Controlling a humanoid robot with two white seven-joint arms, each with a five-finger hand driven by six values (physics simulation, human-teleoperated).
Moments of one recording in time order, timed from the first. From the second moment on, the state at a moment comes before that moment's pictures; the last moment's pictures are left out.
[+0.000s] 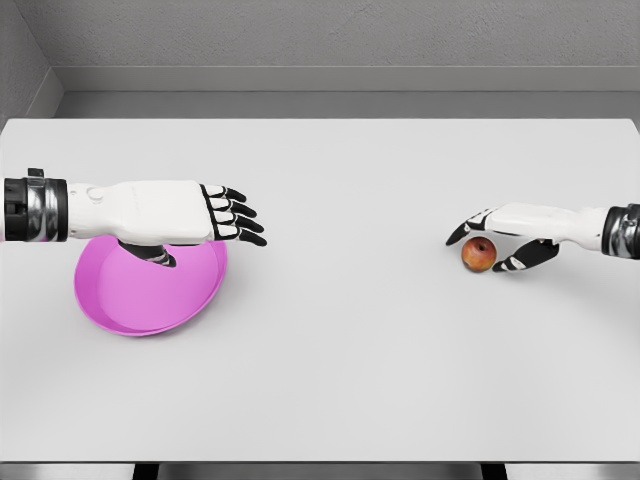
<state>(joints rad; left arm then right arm) -0.80 0.95 -0.84 -1.74 -0.30 -0.61 -0.54 -0.65 -0.84 0.77 -1.19 0.06 -0.61 0.61</state>
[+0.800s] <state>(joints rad) -0.80 0.95 -0.85 -1.74 -0.30 -0.61 -0.54 -0.71 -0.79 0.77 -1.23 0.04 -0.61 0.61</state>
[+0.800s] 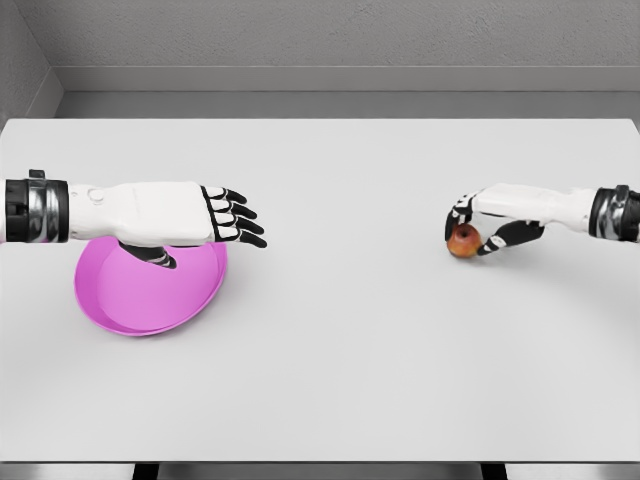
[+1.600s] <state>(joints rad) -0.80 0.95 -0.85 -1.74 -0.30 -0.61 -0.54 -0.66 -0.89 0.51 -1.35 -0.07 -0.61 0.61</state>
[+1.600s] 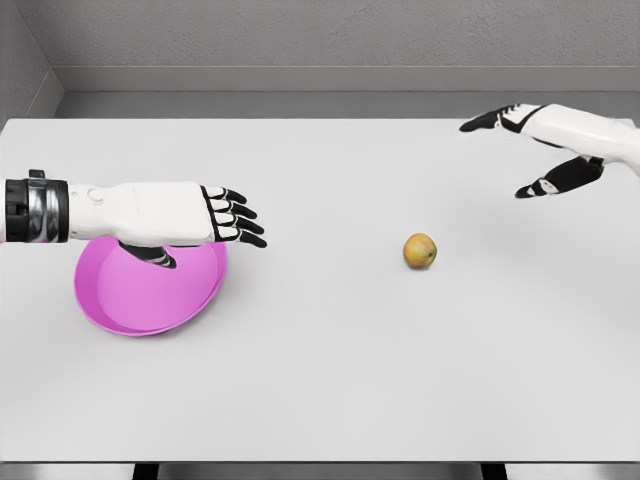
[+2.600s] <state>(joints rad) -1.06 0.41 -1.07 -1.41 -0.38 -0.61 -0.54 -0.56 -0.97 0.43 -1.27 -0.01 -0.61 0.61</state>
